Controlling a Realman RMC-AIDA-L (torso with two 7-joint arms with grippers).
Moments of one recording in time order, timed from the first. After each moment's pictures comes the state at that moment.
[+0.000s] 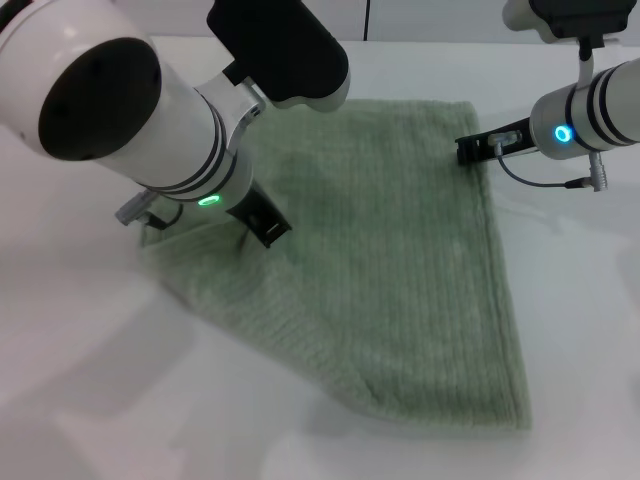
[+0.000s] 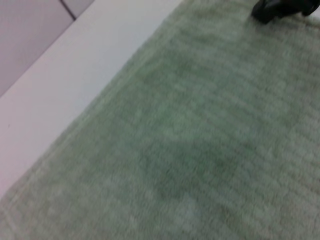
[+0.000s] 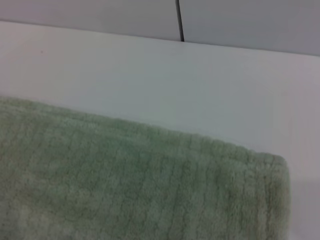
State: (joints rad) left arm -0.61 -2.07 -1.24 -1.54 2.88 -1.37 0.17; right arm 0.87 2.07 1.82 0.60 -2.51 0.77 -0.37
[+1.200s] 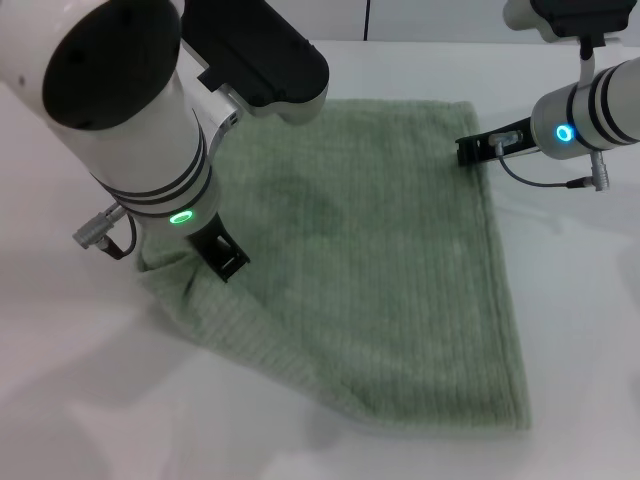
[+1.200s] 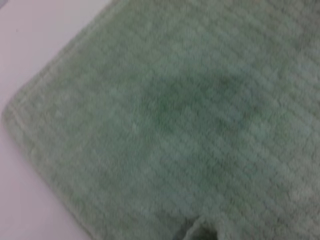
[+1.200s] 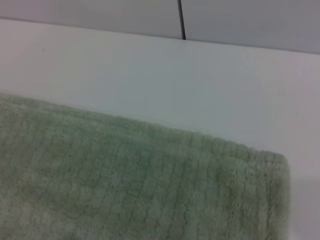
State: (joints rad) left arm -0.67 -2.07 -1.23 -1.61 2.89 -1.69 0.01; right arm 0.87 2.07 1.82 0.61 -2.52 0.79 -0.37
